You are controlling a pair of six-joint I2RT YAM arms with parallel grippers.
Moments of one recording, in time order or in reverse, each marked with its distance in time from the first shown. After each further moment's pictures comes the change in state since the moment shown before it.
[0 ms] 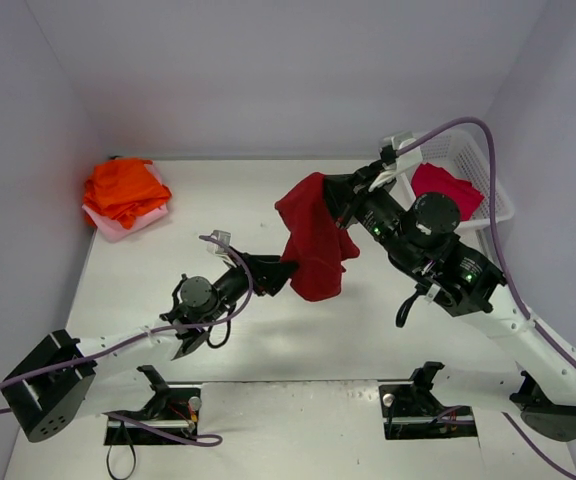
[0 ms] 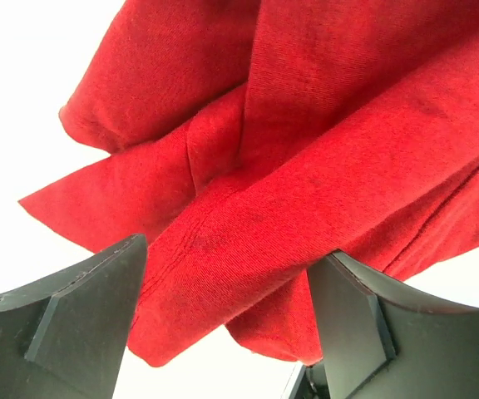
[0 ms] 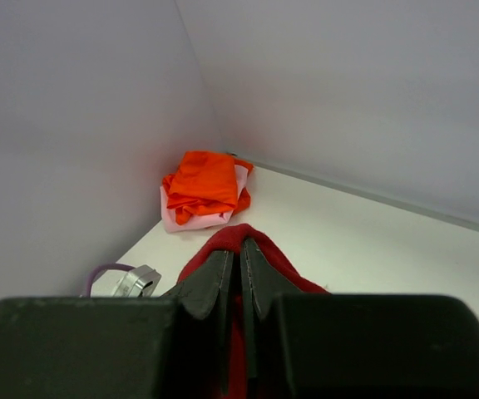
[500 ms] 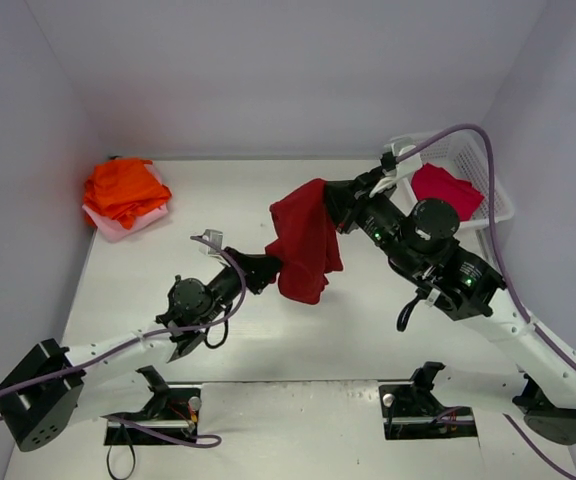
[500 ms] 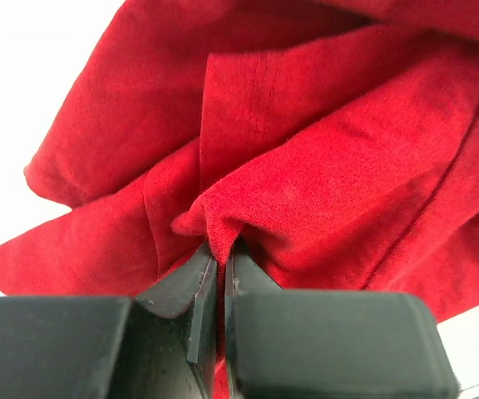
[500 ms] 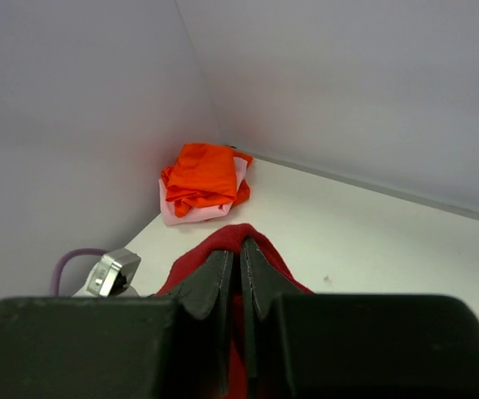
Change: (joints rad) left arm -0.007 -0.040 0.000 0.005 -0.027 0.002; right arm -0.002 -0.019 -0.047 0.011 0.001 0.010
